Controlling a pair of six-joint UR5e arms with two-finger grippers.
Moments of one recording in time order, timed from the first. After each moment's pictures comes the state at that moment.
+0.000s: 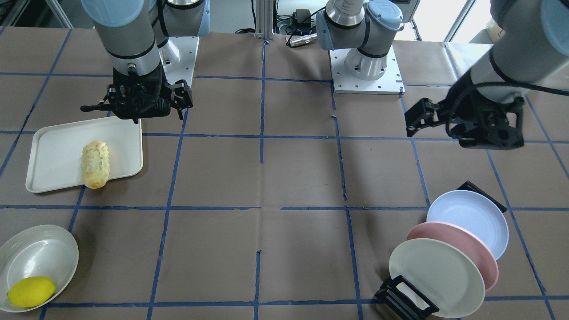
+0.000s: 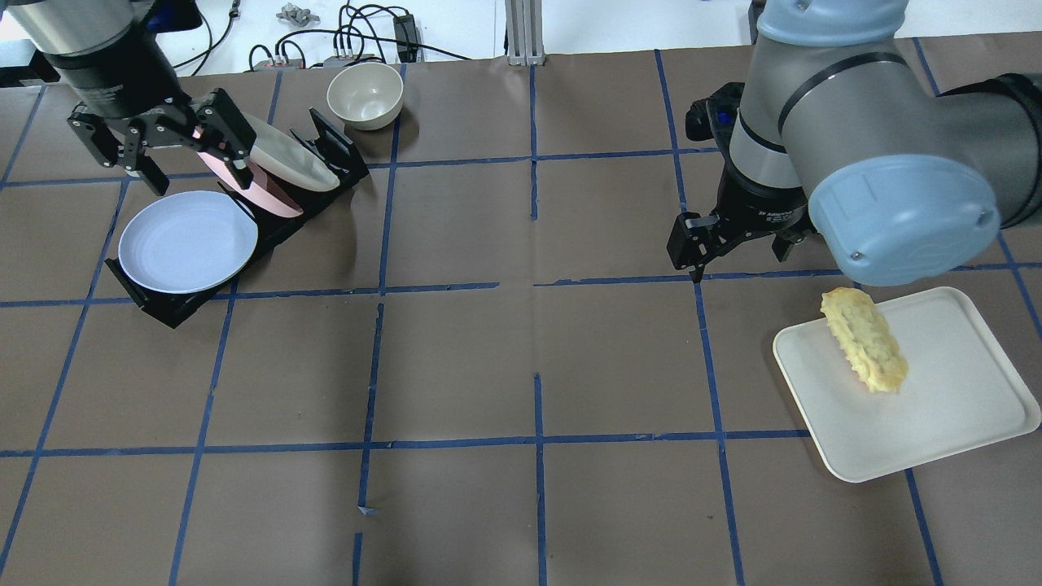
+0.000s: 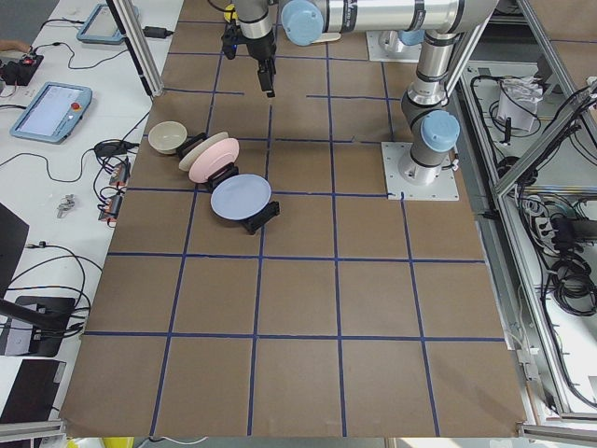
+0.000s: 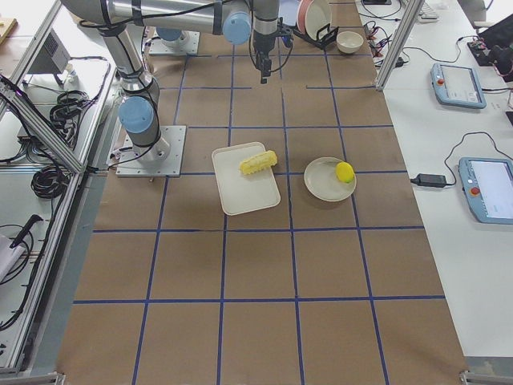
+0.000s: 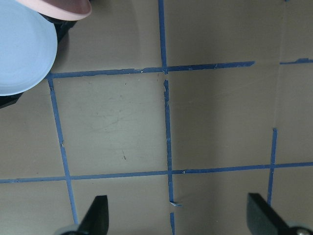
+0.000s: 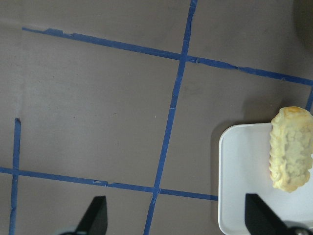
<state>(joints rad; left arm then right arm) -1.35 -1.73 -1.39 -1.77 1.56 0.23 1.66 -1.60 1.78 -1.69 -1.65 -0.10</state>
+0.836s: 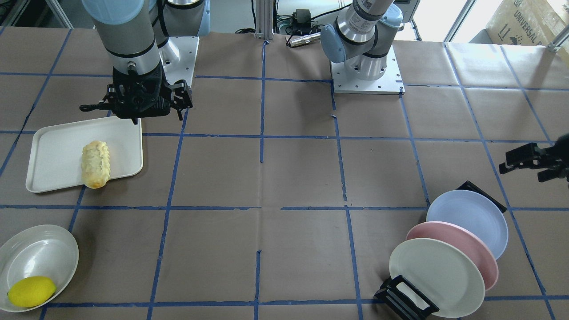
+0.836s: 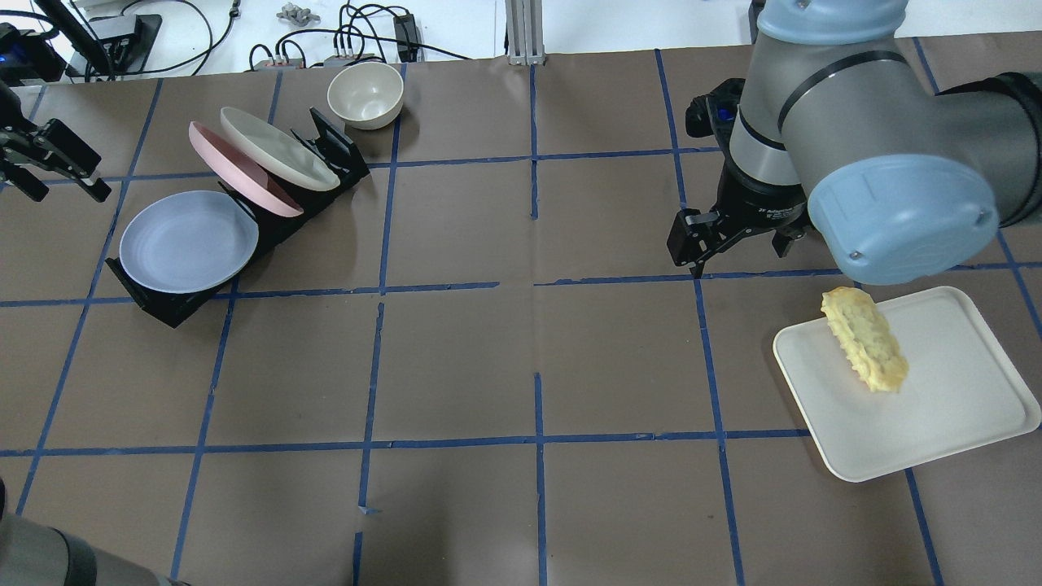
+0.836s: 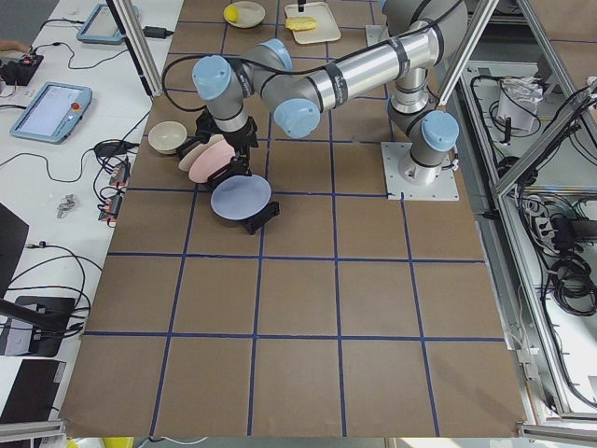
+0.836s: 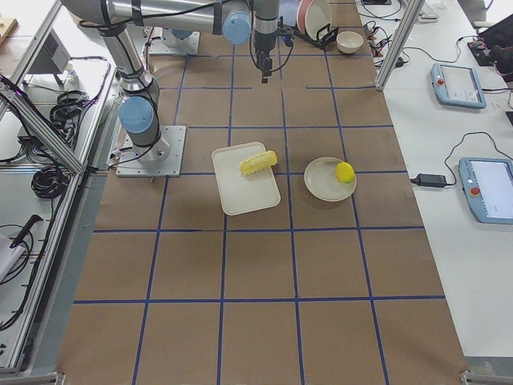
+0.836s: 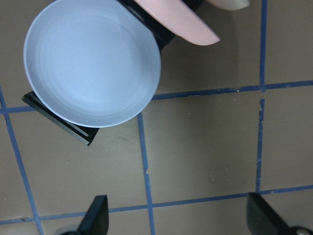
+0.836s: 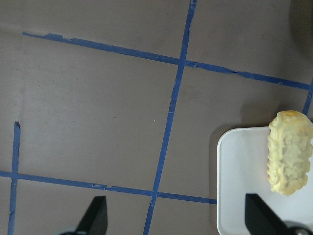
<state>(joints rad) -1.03 -1.96 -1.29 -1.64 1.57 0.71 1.66 -1.60 1.78 -1.71 -1.65 -0.10</state>
